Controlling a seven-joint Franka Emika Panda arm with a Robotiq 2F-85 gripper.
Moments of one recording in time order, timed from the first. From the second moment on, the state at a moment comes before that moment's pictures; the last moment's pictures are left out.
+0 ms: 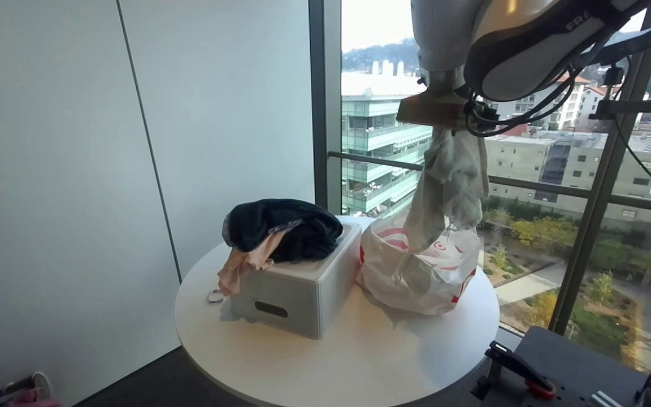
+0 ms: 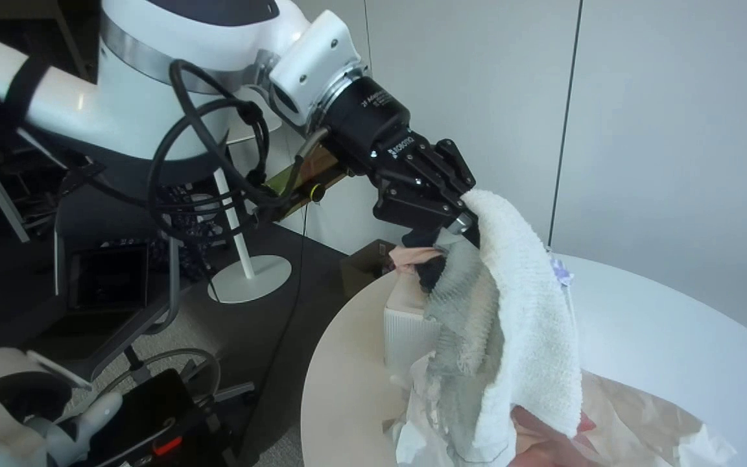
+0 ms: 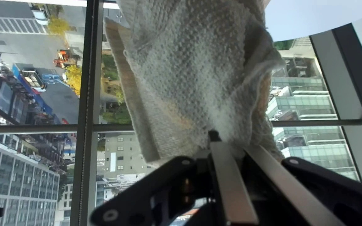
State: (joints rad) arm -0.29 -0.49 0.03 -2.56 -1.10 2.35 1.77
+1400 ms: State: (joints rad) arm -0.23 0.20 -0.12 -2.35 -1.20 2.71 1.79
